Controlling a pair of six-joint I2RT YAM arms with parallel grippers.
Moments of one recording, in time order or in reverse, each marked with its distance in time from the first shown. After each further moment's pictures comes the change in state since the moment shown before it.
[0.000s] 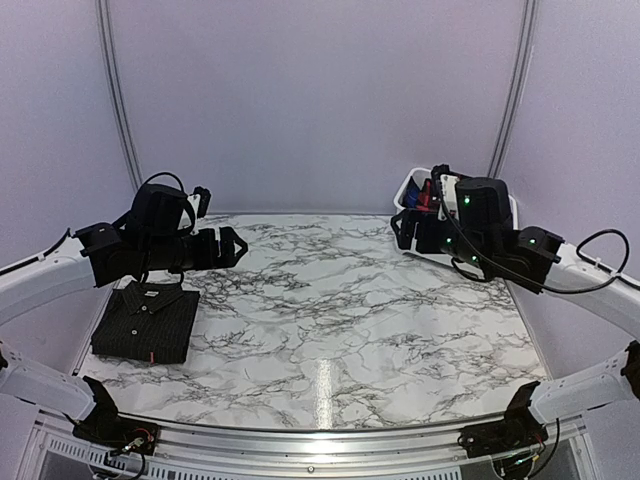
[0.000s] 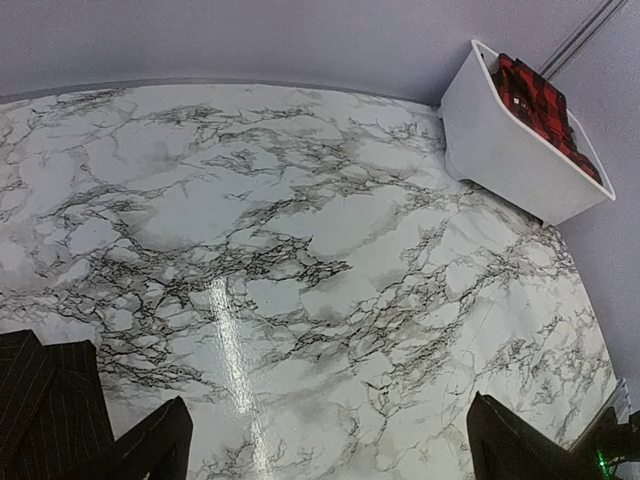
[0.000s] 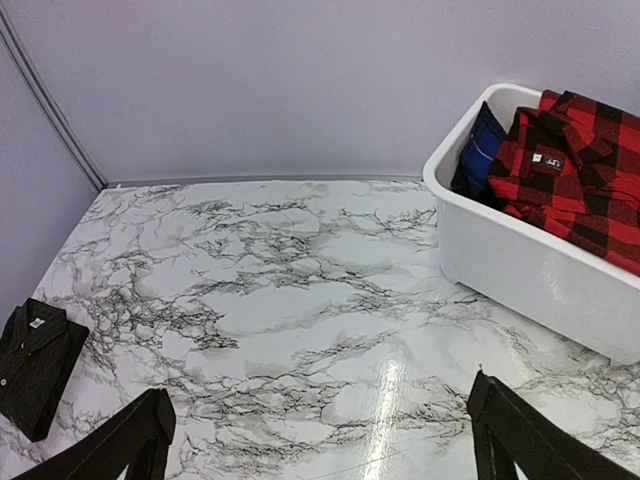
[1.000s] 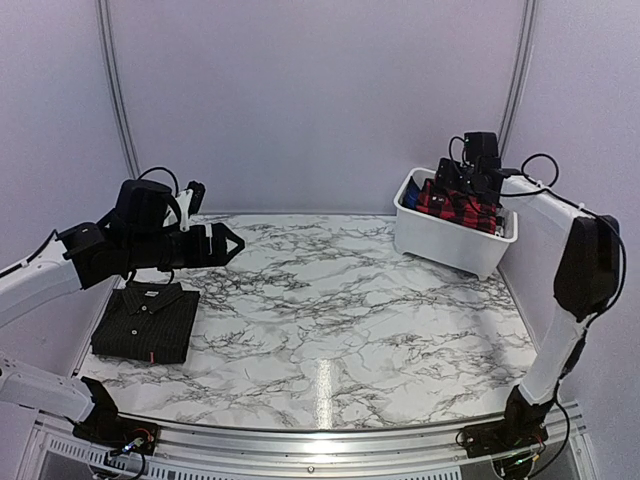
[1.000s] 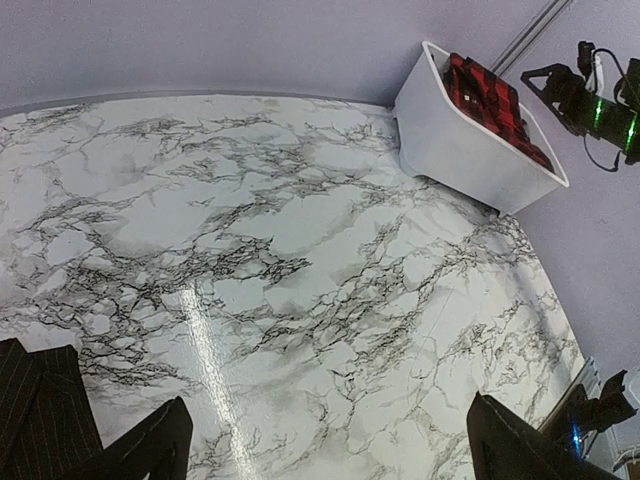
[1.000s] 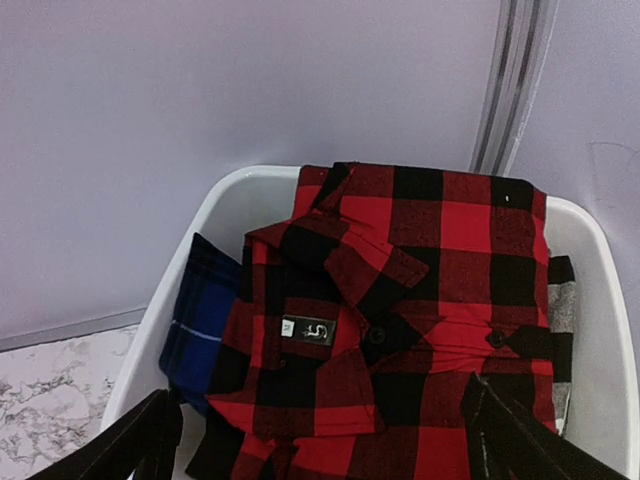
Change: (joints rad) left arm 0.015 -0.071 0.000 -0.021 0.100 0.023; right arm -0.571 0.615 0.538 0.035 -0.081 -0.106
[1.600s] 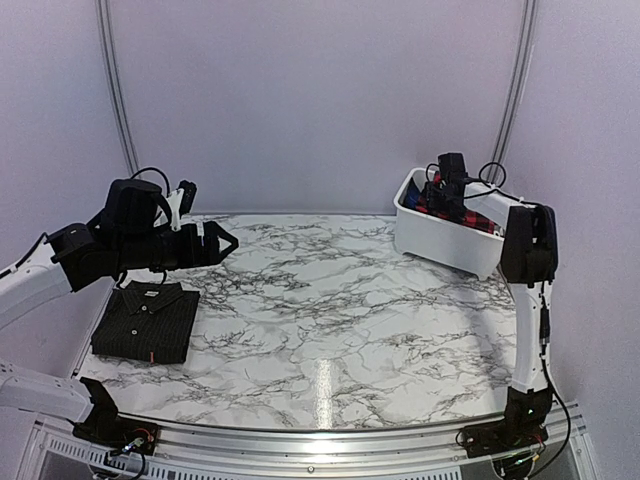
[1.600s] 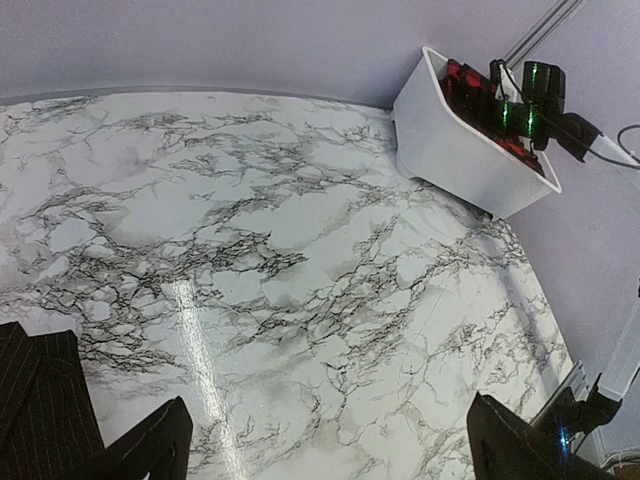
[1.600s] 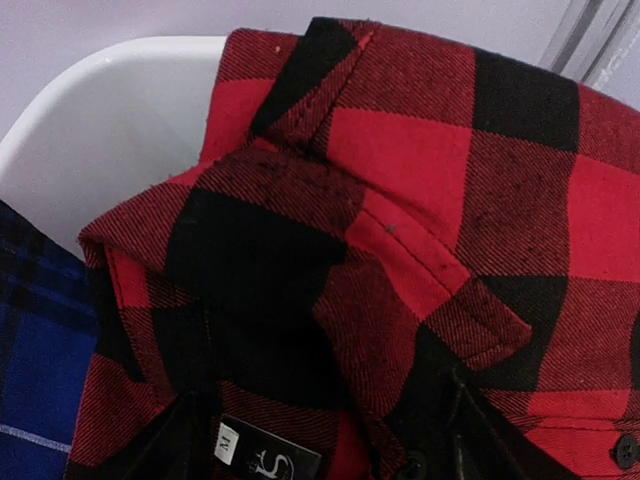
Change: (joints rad) left arm 0.002 -0.055 0.000 -0.042 0.005 -0.032; right arm -0.063 0.561 0.470 -0.122 0.040 -0.058
